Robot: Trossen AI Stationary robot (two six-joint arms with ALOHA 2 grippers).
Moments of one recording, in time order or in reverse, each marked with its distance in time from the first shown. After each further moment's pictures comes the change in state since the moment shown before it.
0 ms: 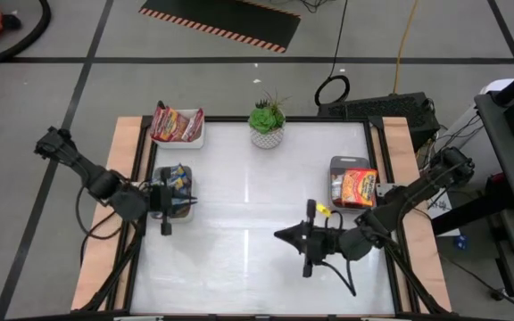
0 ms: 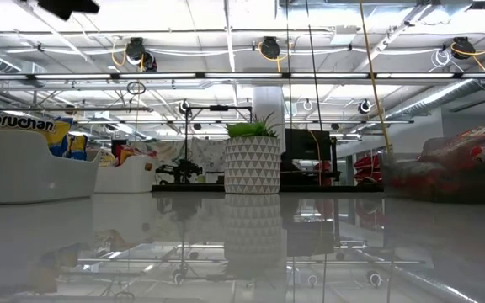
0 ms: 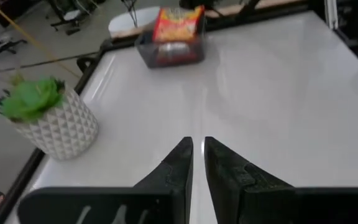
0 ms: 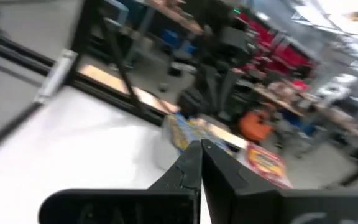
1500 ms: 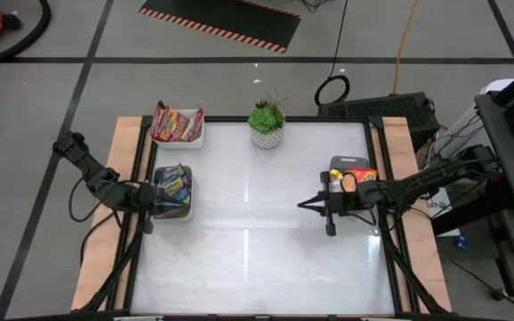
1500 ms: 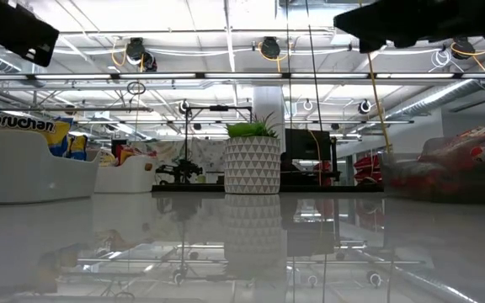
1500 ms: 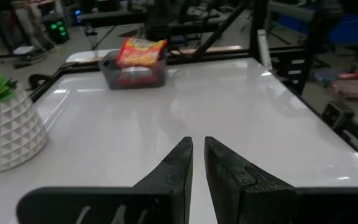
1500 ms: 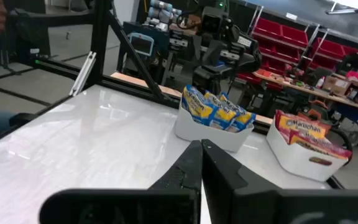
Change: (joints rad) left arm -0.101 -0.522 -0.408 0.169 0.077 0.034; right arm -0.362 -0.410 -0.708 0.409 -0.547 0.132
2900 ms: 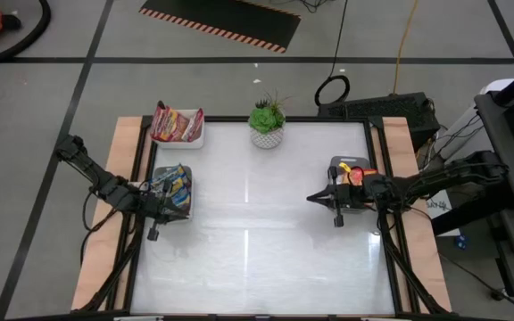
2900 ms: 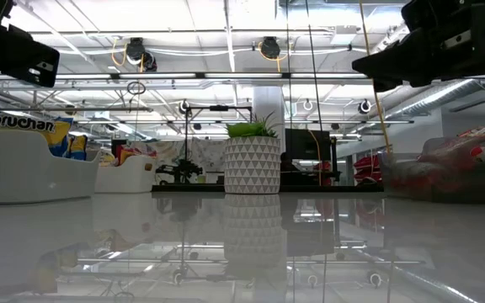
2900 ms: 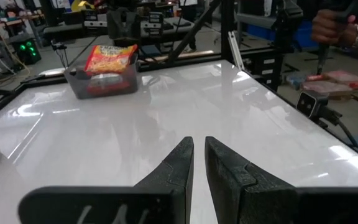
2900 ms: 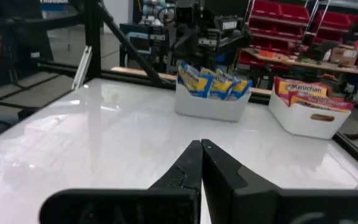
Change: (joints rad) left arm 0.048 -0.032 -0.211 0.282 0.162 0.108; right arm -0.134 -0.146 -0.212 0.050 -0.132 0.114
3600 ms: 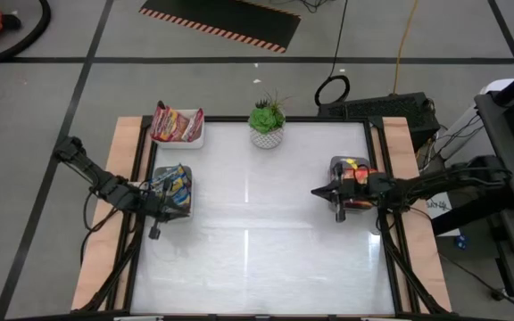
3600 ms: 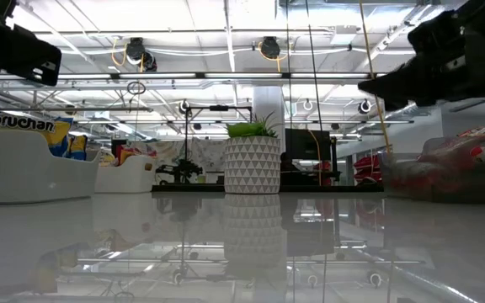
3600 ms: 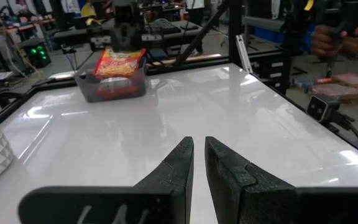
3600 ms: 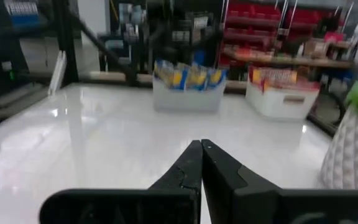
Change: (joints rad) left arm 0.024 0.000 0.000 0.016 -0.004 0.018; right arm -0.074 -0.031 -0.120 0.147 0.003 0.055
